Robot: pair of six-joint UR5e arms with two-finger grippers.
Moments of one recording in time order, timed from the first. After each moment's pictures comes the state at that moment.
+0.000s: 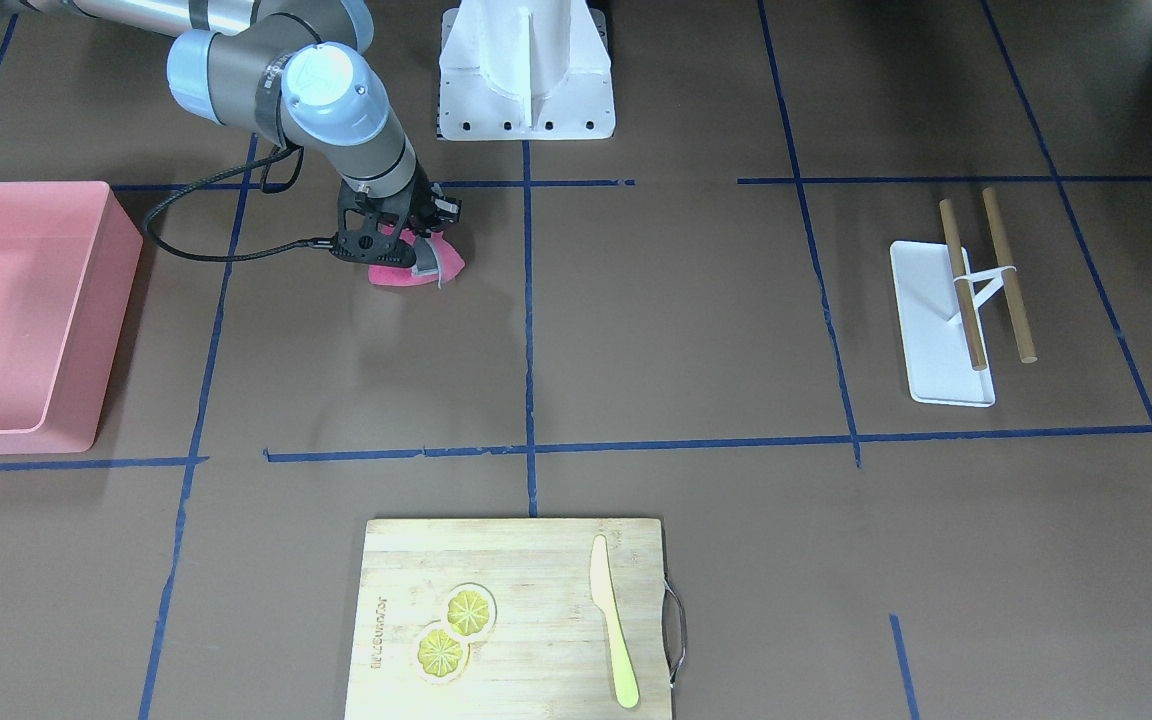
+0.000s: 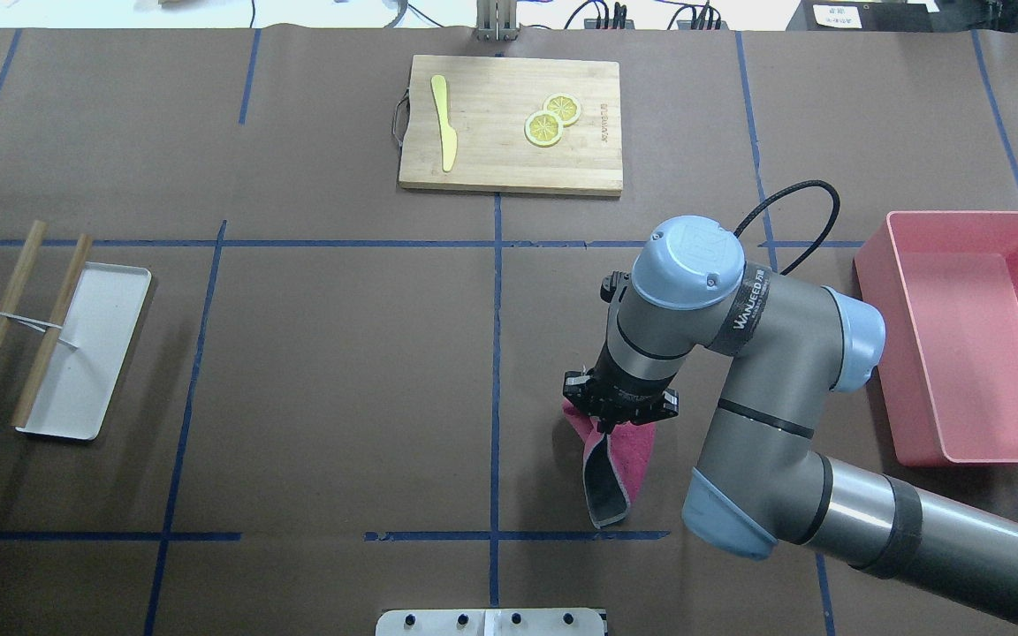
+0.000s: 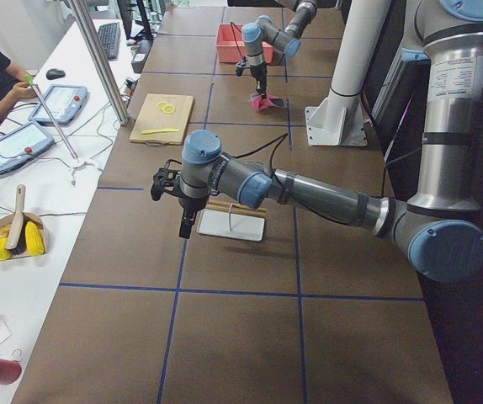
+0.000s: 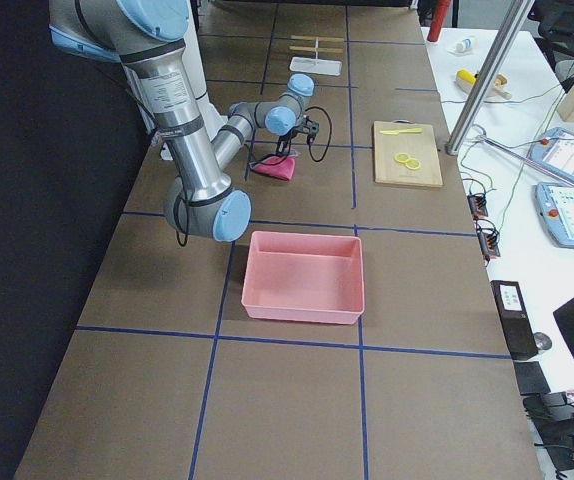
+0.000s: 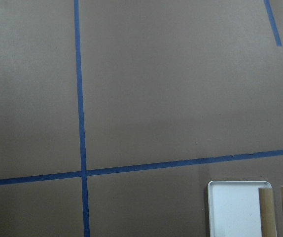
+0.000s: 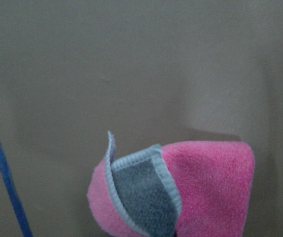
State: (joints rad) left arm -1.42 -1.56 -1.82 -1.79 -2.26 -0.34; right arm 0.52 -1.07 1.77 -1.58 2.14 1.38
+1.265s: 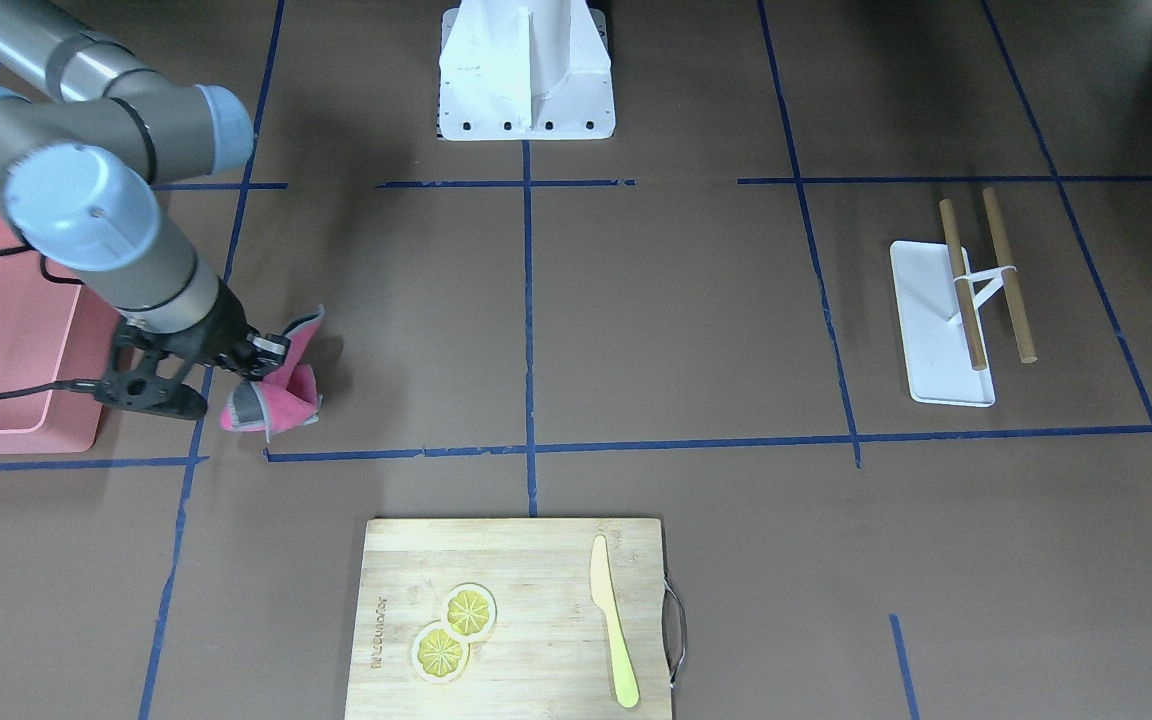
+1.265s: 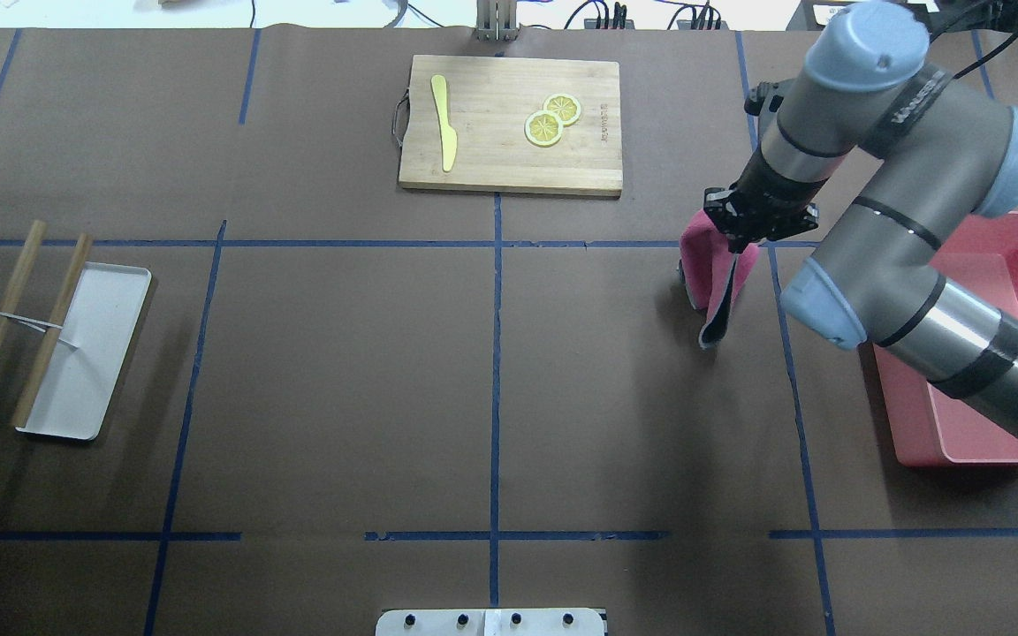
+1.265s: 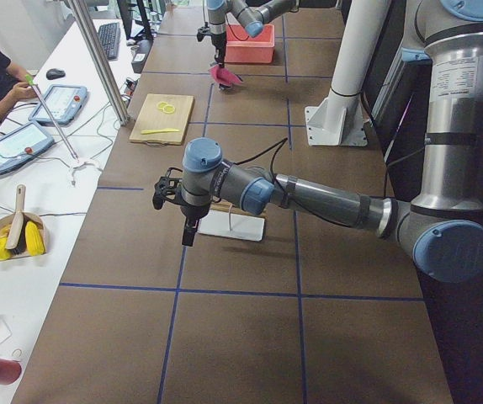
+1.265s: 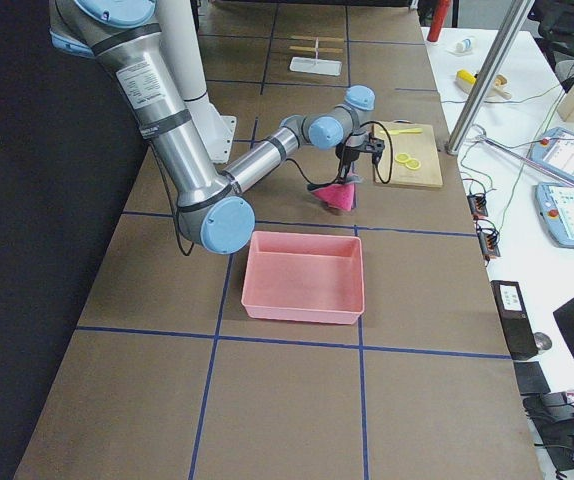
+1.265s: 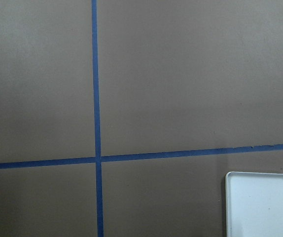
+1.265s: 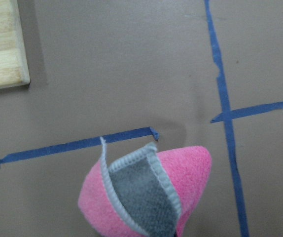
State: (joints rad) left arm -1.44 -1.55 -1.80 -1.77 -2.26 -0.30; right arm 0.89 -1.09 1.72 -1.70 2.16 1.00
